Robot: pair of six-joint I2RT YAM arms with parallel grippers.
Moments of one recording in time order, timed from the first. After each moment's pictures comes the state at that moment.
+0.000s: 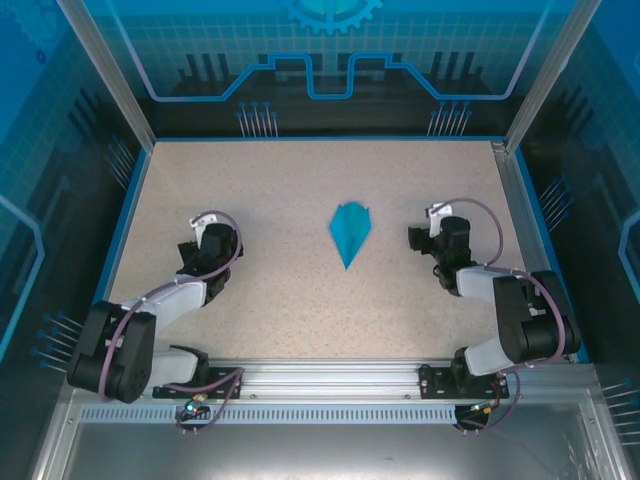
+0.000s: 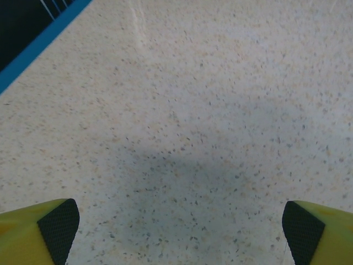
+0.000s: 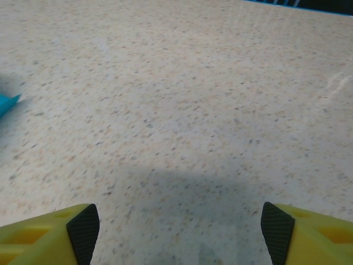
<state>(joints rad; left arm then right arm) -0.19 1.30 0.46 0.17 -0.56 -0.31 0.11 1.48 0.44 0.54 0.08 -0.07</state>
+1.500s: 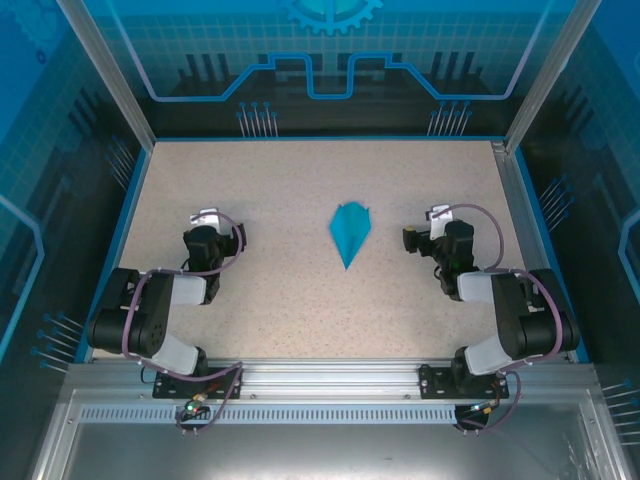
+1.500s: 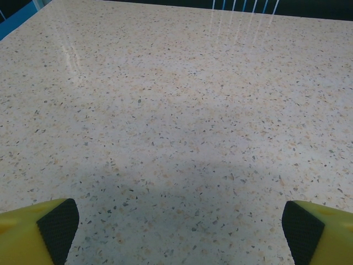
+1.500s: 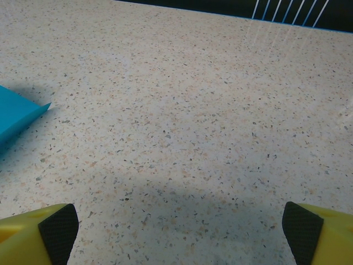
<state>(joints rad) -0.05 1.51 0.37 0.71 -0.23 -0.14 0.08 1.50 0.41 0.64 -0.01 -0.08</state>
